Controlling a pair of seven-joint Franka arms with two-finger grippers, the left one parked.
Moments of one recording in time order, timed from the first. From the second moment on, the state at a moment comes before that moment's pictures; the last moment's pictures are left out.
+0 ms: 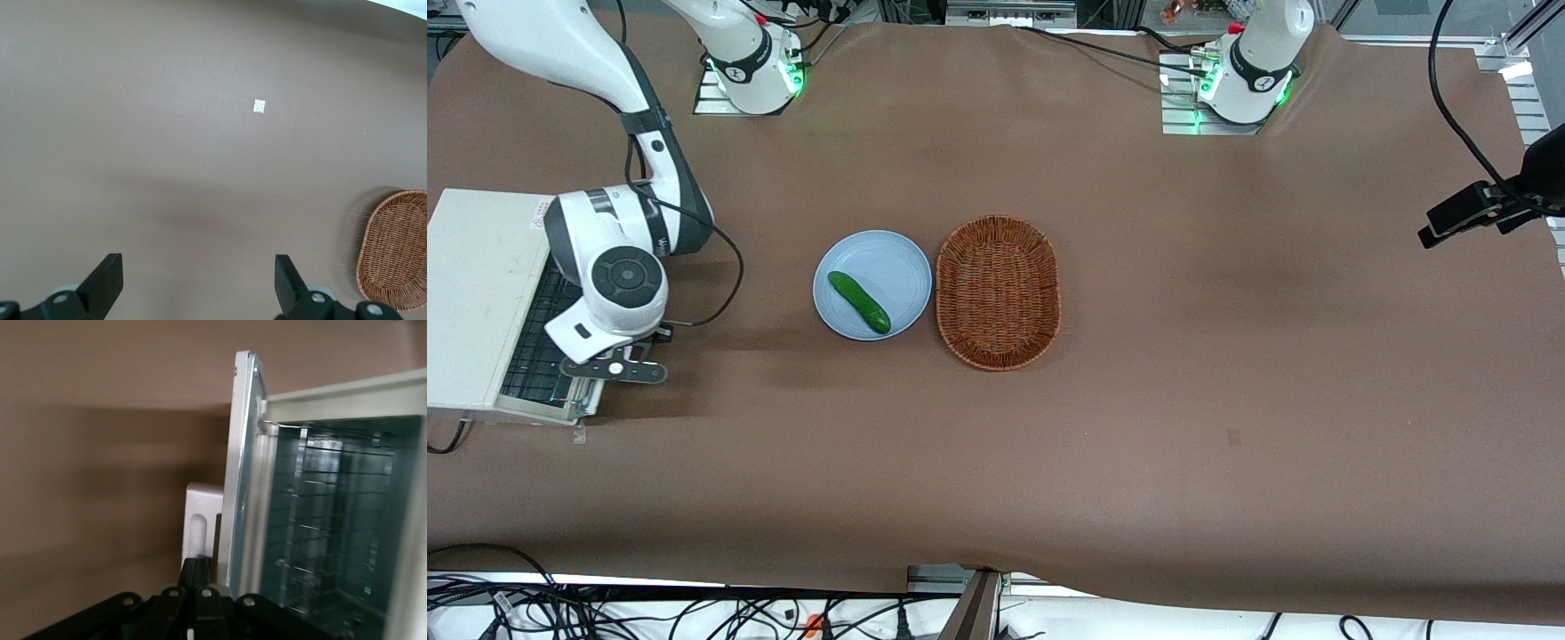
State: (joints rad) arm 0.09 0.44 -0.02 -1.89 -0.68 2.16 0.49
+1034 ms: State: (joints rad) arm 0.06 0.56 -0.01 -1.92 -0.53 2.34 0.50
